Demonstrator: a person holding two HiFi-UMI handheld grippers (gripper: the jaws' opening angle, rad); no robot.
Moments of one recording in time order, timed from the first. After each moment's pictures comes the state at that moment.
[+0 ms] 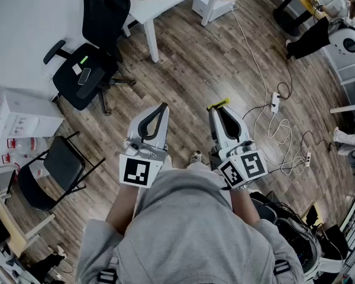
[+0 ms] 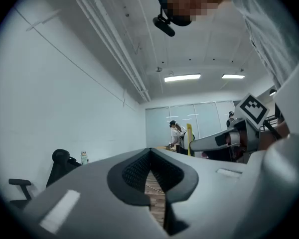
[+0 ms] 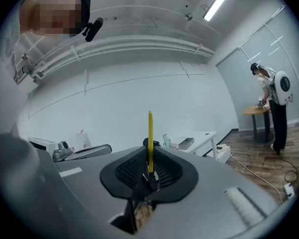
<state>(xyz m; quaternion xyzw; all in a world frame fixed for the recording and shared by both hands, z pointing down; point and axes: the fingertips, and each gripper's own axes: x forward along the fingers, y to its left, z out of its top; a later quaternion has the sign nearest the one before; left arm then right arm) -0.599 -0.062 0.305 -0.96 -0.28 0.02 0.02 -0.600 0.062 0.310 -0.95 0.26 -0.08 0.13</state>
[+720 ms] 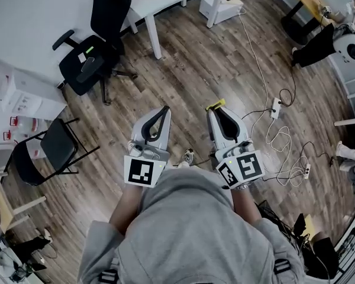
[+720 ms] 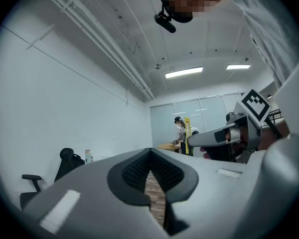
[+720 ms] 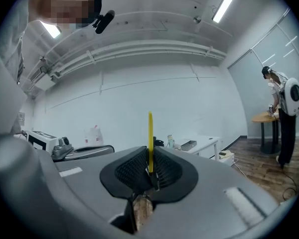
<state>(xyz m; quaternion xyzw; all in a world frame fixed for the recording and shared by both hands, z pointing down) -0.681 0.046 0.318 -0.98 -0.22 0.00 0.03 -0.671 0.160 0.311 -0.94 0.32 -0.06 0.08</state>
